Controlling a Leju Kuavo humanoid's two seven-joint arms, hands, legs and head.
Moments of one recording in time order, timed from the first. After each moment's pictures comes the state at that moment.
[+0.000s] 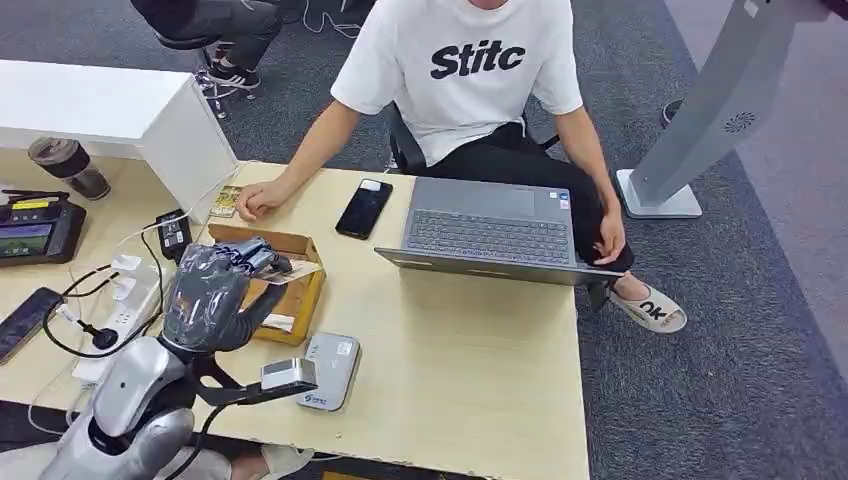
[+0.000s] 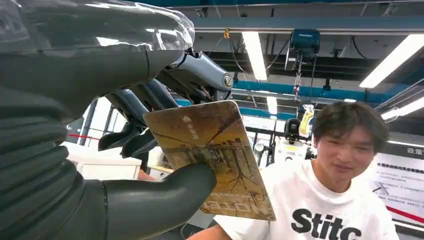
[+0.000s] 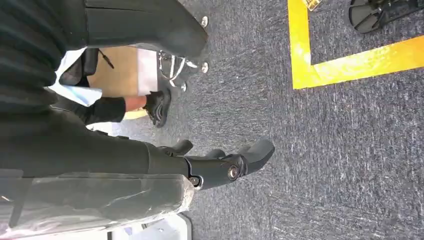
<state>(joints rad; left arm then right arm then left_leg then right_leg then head) -0.14 0.39 -0.42 -1.92 -1.13 0.32 0.00 -0.04 -0.17 1.48 0.03 -1.50 0.10 0.01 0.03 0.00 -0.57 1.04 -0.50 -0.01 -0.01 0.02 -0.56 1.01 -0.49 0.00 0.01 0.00</state>
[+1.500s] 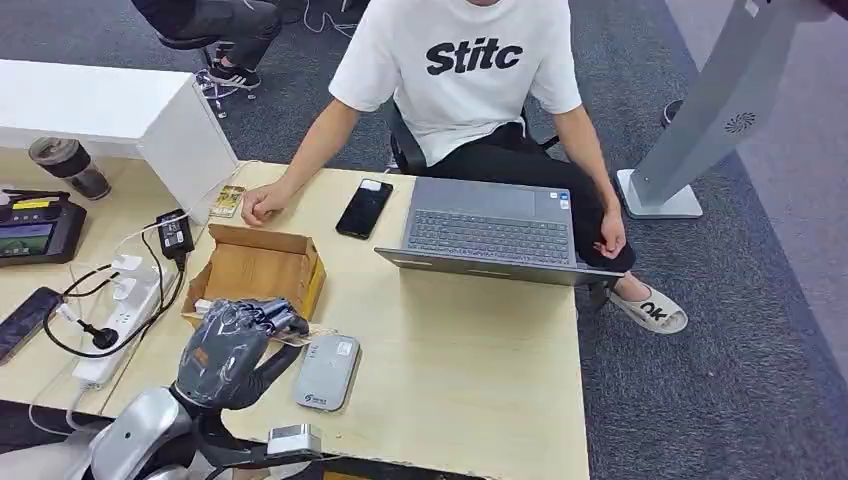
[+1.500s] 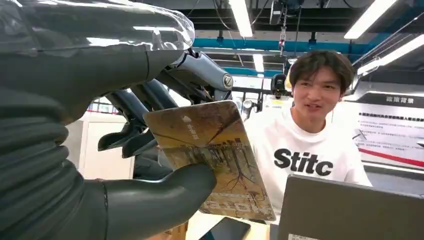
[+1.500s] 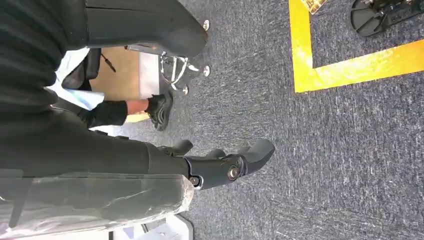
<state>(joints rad) 0.01 0.44 -0.49 -2.01 -1.12 0.25 -0.01 -0.04 -0.17 1.47 0.03 -1.50 0.10 0.02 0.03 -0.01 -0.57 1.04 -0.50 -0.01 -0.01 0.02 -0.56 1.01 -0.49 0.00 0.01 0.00</state>
